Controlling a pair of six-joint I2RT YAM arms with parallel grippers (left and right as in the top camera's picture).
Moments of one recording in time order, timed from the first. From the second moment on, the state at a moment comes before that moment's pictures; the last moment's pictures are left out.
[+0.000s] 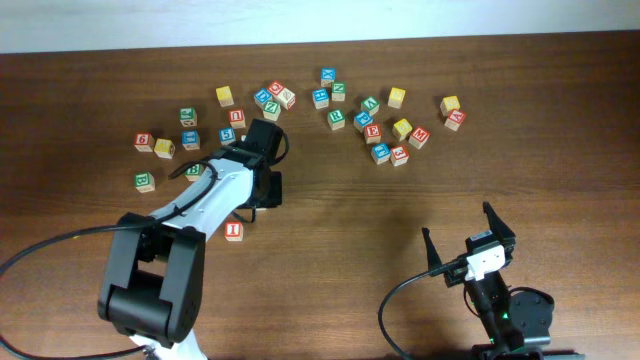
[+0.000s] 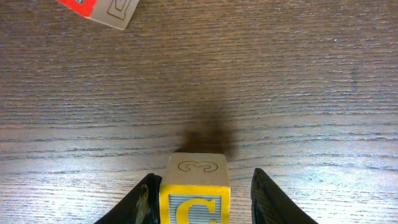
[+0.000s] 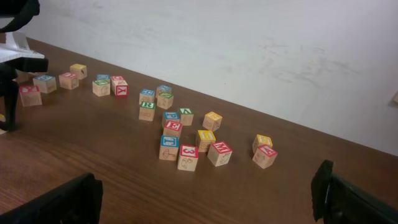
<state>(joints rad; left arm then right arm) -0.34 1.89 1.21 -0.70 -0.13 -0.33 0.01 0.01 0.01 -0.05 -0.26 -0.21</state>
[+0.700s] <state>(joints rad) -0.34 1.89 1.21 -0.70 -0.13 -0.33 0.01 0.01 0.01 -0.05 -0.26 -0.21</state>
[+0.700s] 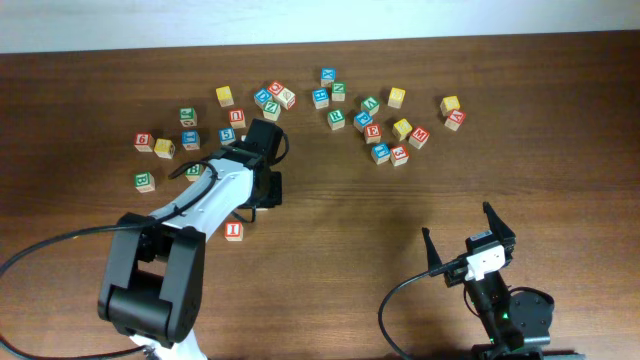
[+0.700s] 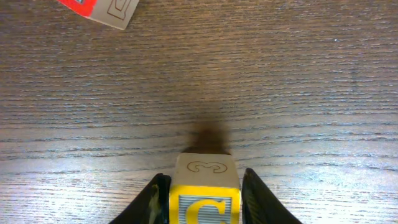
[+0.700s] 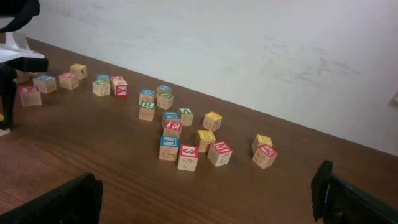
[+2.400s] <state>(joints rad) -0.43 1.64 0.96 -0.70 -0.10 -0.47 0.01 0.01 0.01 -0.05 -0.26 -0.21</state>
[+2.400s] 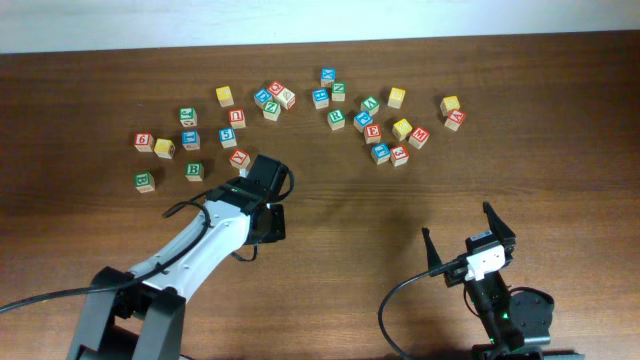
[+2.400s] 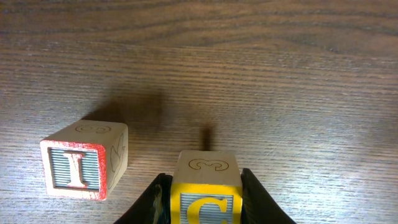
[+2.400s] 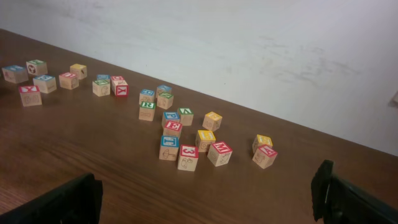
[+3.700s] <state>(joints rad) -0.43 1.68 1.08 -0.71 -0.11 -0.43 0.01 0.01 0.01 -0.05 -0.26 -0.21</state>
